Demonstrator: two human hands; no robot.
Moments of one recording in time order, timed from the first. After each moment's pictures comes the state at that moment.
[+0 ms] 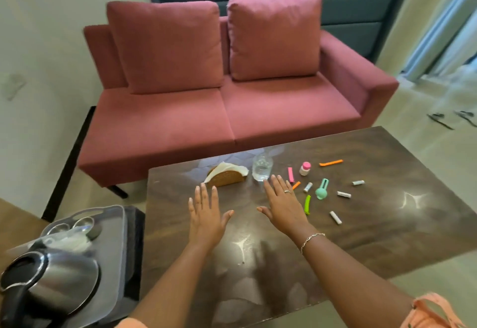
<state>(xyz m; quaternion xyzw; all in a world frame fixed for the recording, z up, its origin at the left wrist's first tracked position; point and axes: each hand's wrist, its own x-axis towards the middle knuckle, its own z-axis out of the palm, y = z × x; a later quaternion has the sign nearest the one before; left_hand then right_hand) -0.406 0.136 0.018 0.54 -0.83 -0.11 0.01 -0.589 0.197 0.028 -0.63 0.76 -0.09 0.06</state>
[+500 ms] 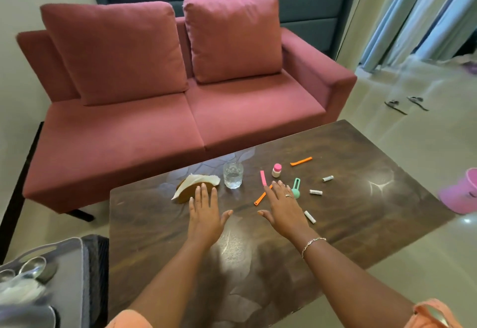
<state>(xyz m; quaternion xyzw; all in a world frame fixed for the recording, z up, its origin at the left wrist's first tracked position) -0.489 0.115 0.015 0.47 -0.88 -0.12 -0.02 -0.662 0.214 0.016 -0.56 0.82 -0.11 0.06</state>
